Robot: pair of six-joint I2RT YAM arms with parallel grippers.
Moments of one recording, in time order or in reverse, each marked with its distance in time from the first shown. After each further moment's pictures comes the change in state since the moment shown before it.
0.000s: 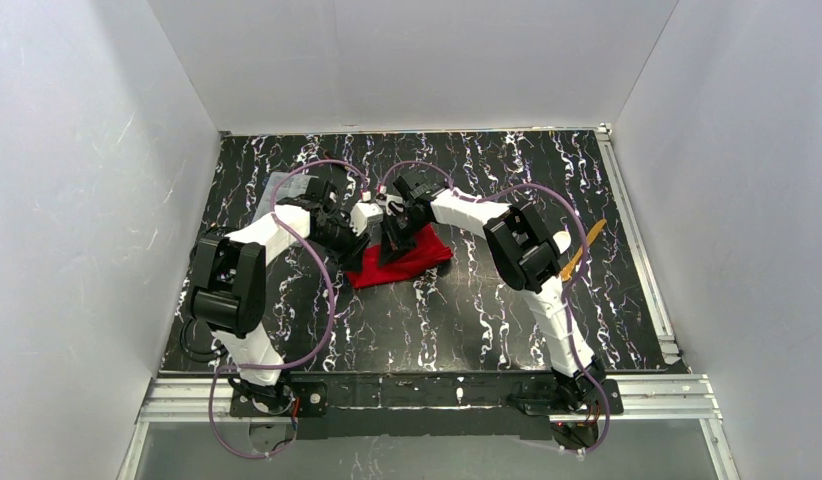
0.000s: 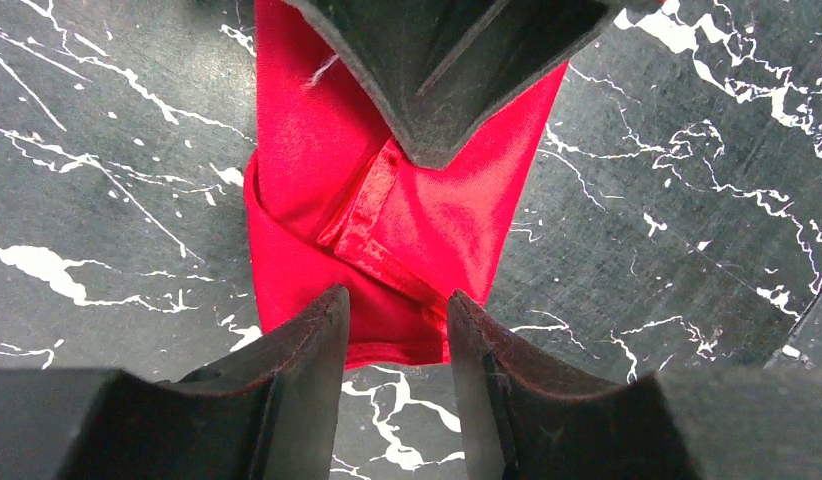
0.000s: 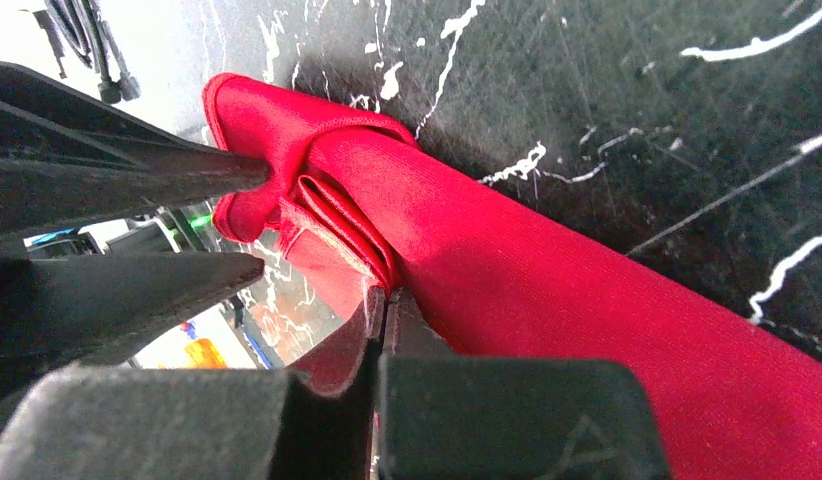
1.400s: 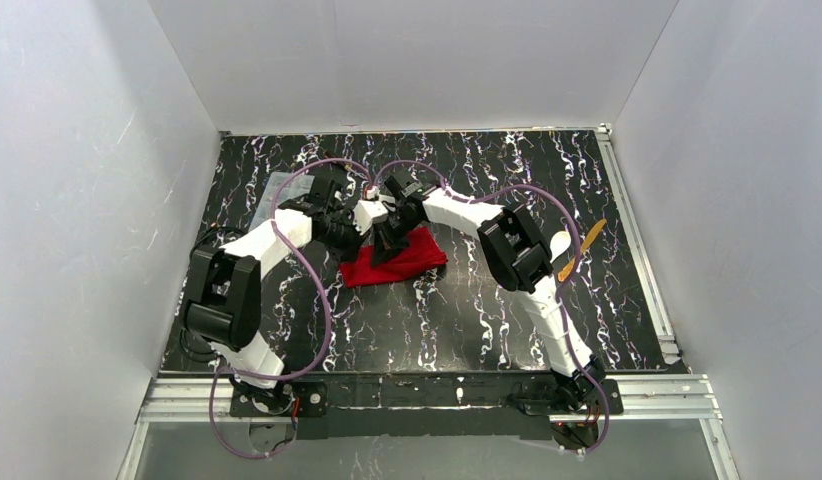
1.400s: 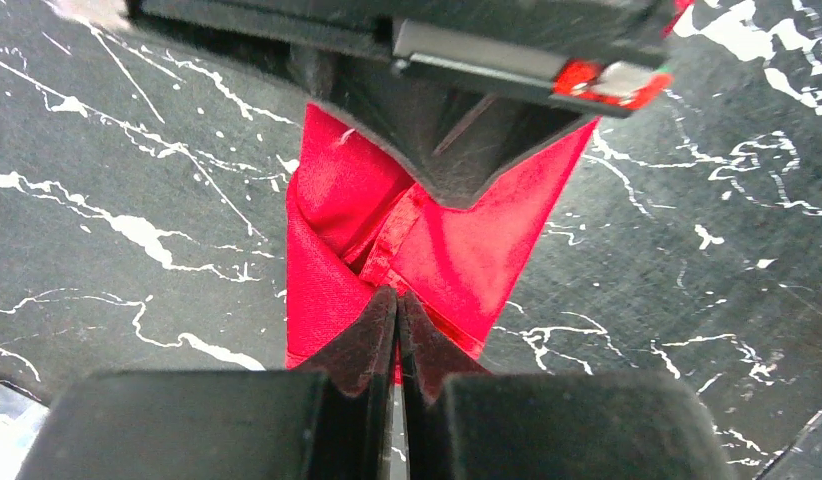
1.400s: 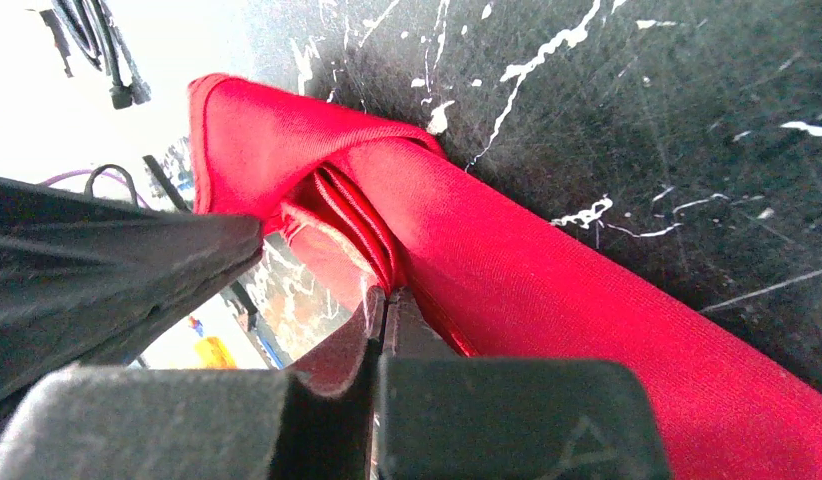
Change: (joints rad) left arm -0.056 -0.064 -0.027 0.062 -0.175 -0.026; right arm 0.027 0.055 0.119 -0.074 0.001 0.017
